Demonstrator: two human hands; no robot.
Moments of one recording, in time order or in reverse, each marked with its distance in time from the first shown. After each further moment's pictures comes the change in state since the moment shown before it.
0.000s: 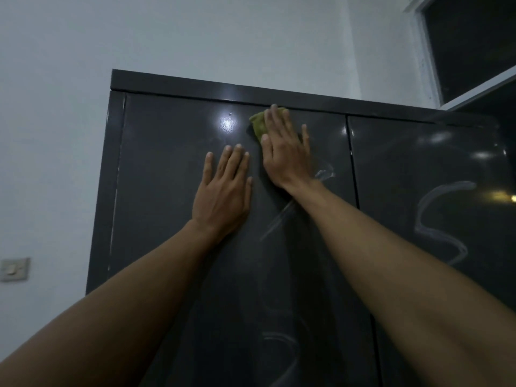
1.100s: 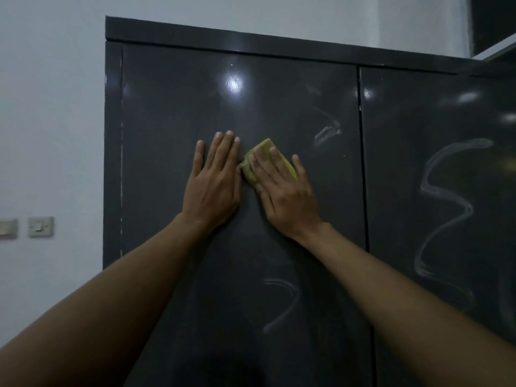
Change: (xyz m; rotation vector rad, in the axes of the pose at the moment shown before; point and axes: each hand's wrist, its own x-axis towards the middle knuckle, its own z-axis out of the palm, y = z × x) left_hand -0.061 -0.001 -0.001 -0.040 0.058 0.012; right_hand -0.150 -0.010 0.005 -0.086 -0.042 -0.298
